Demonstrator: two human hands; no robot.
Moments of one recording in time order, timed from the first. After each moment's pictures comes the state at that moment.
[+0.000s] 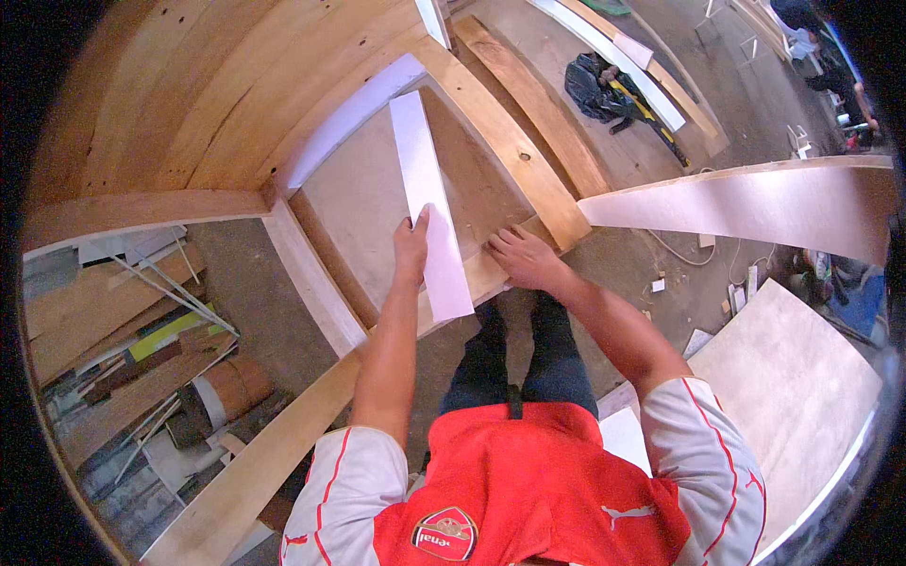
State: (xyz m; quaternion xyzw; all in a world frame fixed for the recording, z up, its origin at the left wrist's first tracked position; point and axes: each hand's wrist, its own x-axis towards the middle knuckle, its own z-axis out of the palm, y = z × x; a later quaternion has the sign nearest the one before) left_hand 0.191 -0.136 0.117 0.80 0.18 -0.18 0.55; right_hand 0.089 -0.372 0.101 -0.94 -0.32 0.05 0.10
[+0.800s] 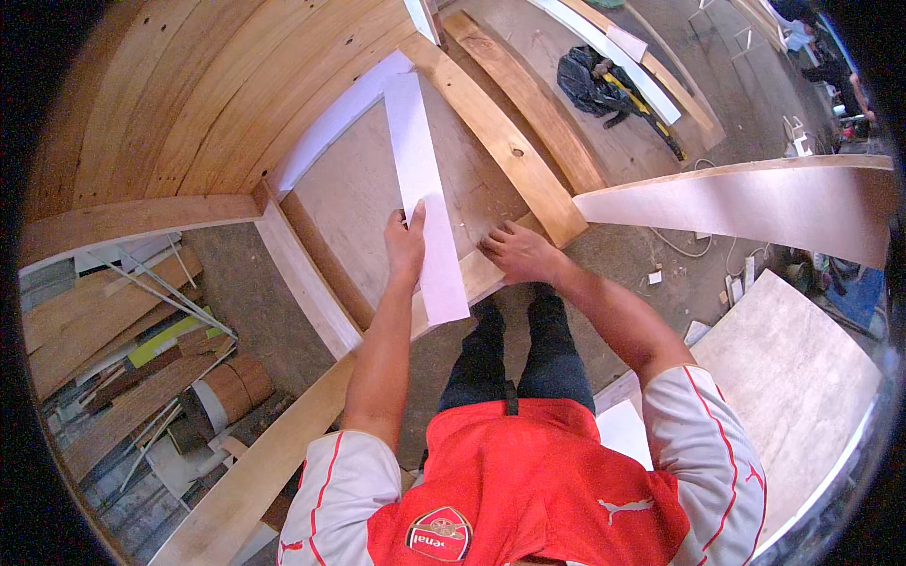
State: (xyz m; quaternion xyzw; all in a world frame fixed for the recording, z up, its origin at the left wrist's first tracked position) left_hand 0.192 -0.144 0.139 0.86 0.11 -0.11 0.49; right_hand 0.101 -0.381 0.094 -0.91 -0.42 0.02 0.05
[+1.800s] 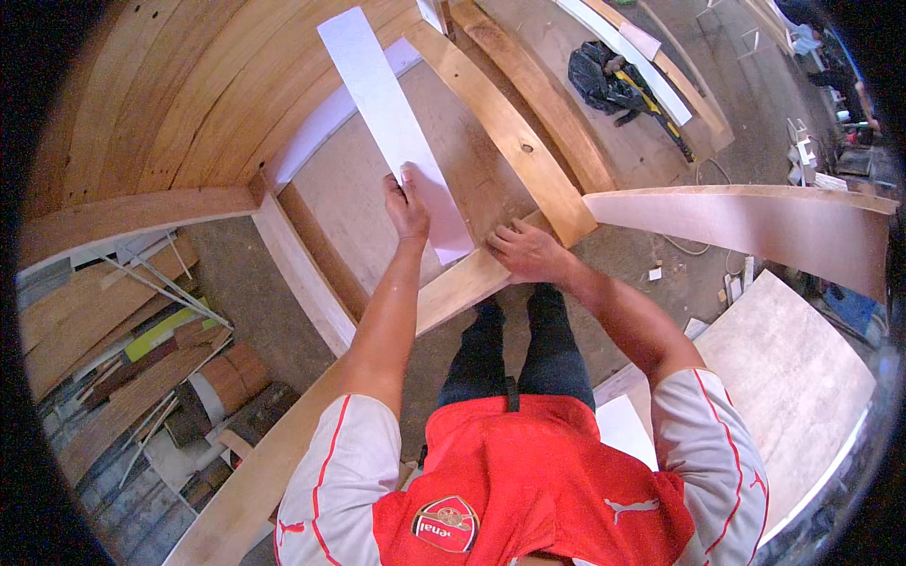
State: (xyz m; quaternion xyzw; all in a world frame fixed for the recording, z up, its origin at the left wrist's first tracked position) left_hand 0.244 -0.152 0.078 0.82 0.04 0.04 0.57; right_hand 0.102 -0.381 0.105 -0.91 -0.42 -0.02 0.05
